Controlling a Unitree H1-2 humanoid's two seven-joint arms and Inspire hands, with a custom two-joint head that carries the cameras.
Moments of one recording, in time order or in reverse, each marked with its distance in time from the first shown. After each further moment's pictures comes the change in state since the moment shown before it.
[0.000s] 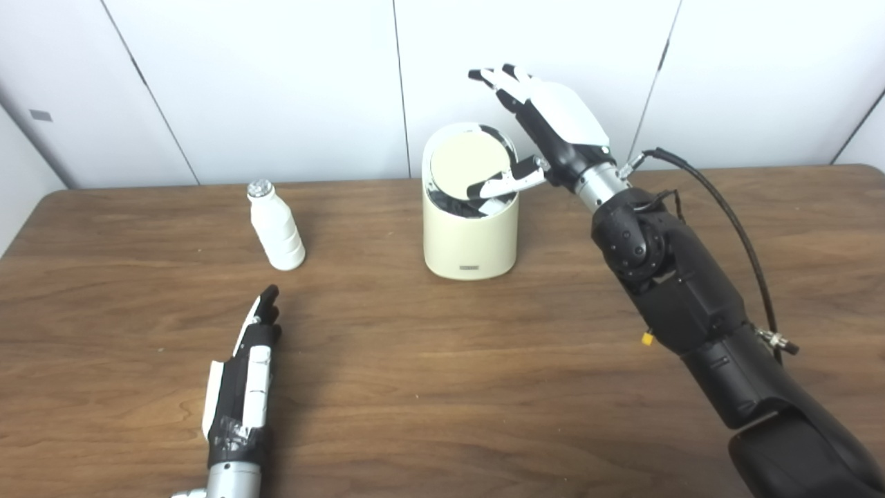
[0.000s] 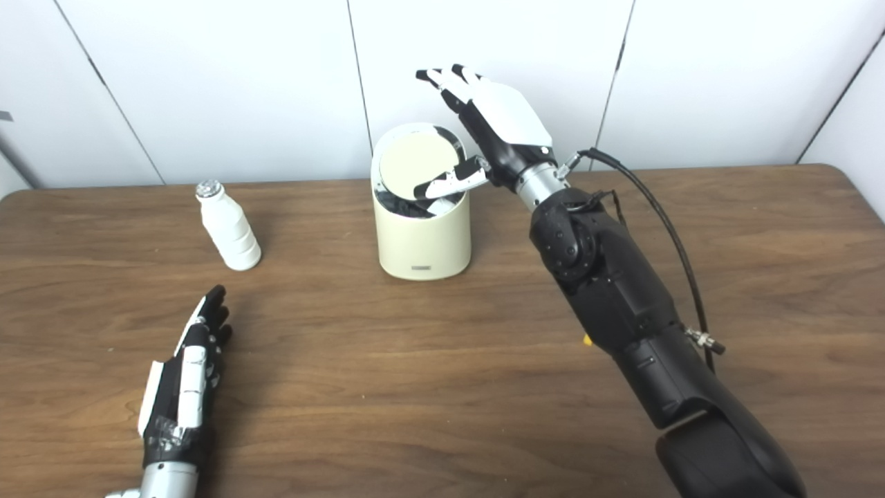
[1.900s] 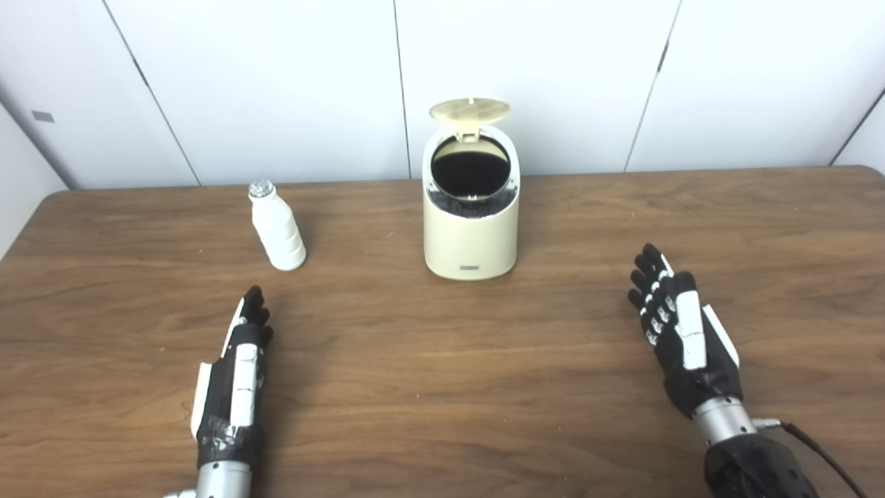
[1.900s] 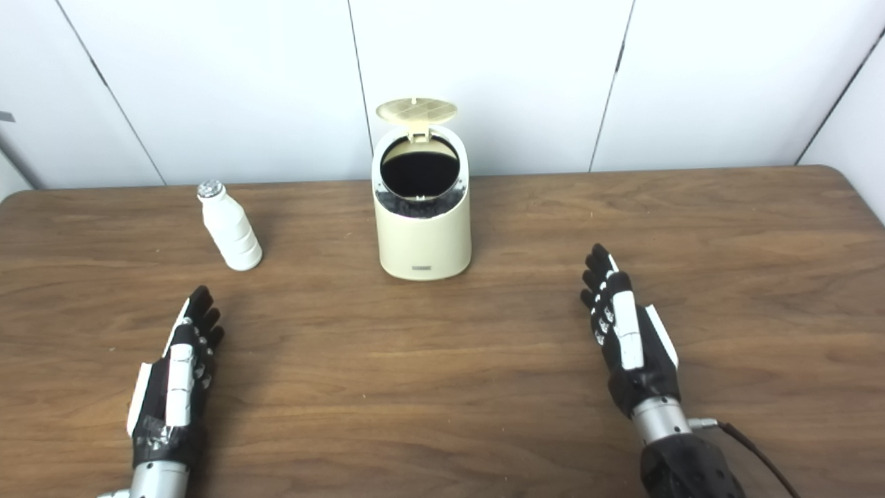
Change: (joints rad) left arm -0.009 0.013 0.038 0.000 -0.057 0.036 -0.015; right arm 0.780 0.170 -0.453 -0.487 0.787 0.135 0.141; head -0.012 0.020
